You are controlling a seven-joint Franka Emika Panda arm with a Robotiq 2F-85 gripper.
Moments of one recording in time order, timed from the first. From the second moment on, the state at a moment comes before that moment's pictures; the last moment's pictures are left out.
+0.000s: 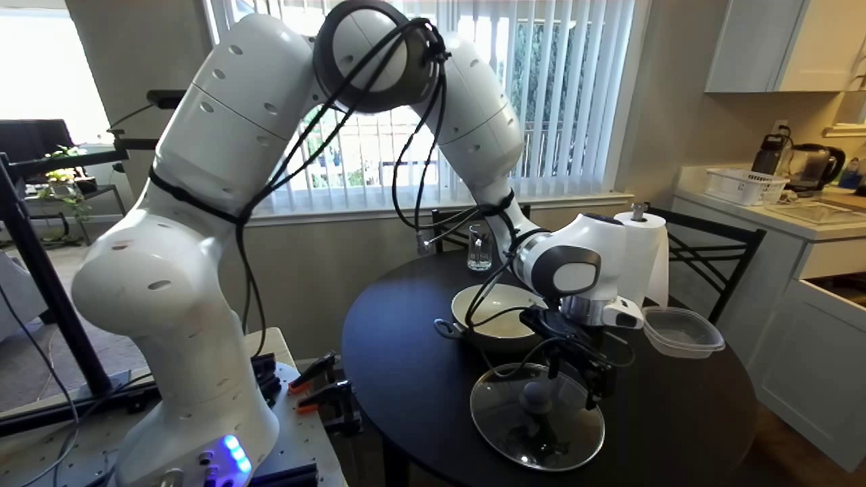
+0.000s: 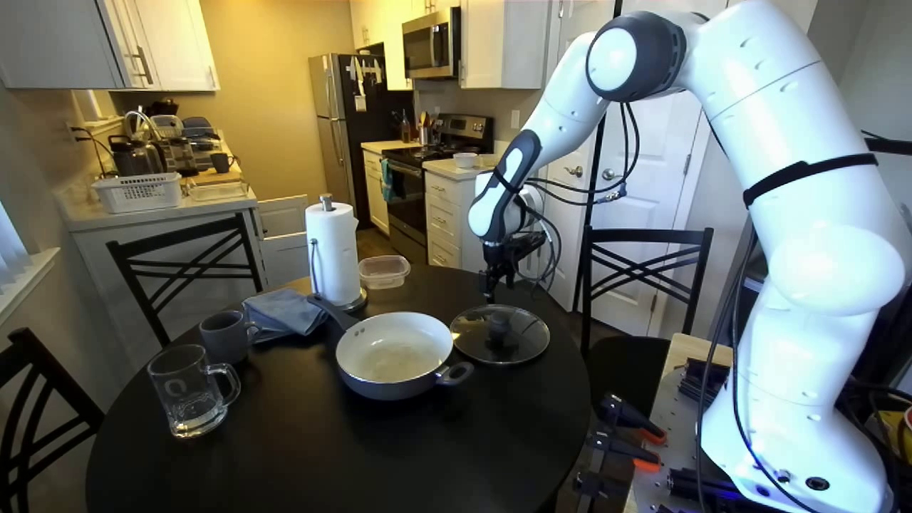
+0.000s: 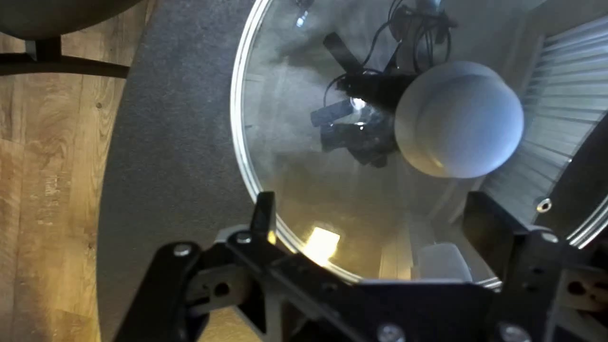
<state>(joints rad) -0.21 0.64 -0.15 -1.96 -0.02 2.54 -0.20</state>
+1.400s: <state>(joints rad) -0.26 0.60 -0.05 -2.18 -0.03 2.80 -0.18</state>
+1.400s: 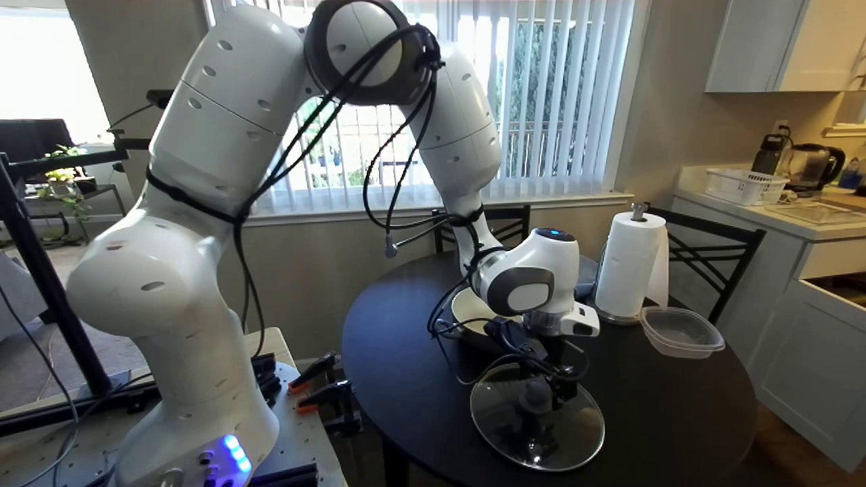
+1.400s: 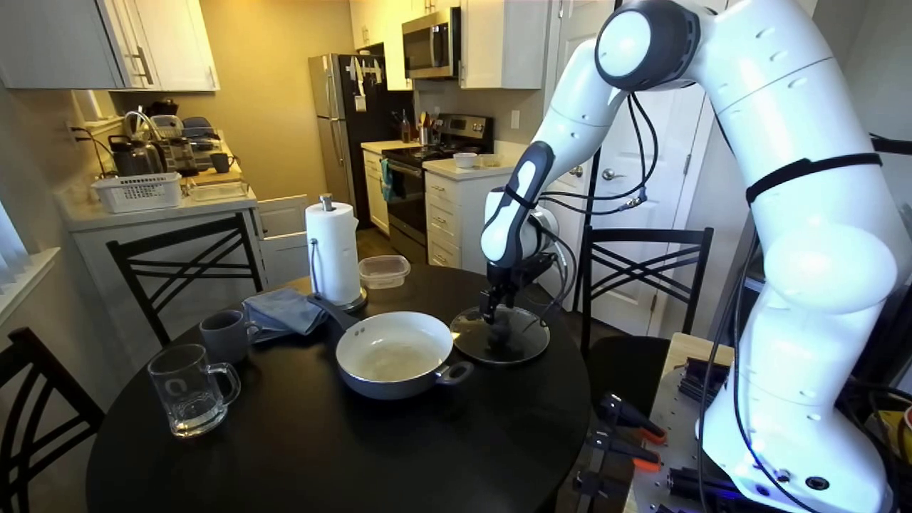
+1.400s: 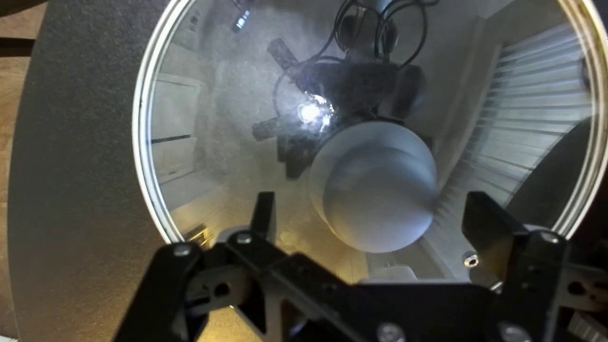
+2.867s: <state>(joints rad) -0.37 0.66 0.05 -2.11 0.02 2.74 -0.25</state>
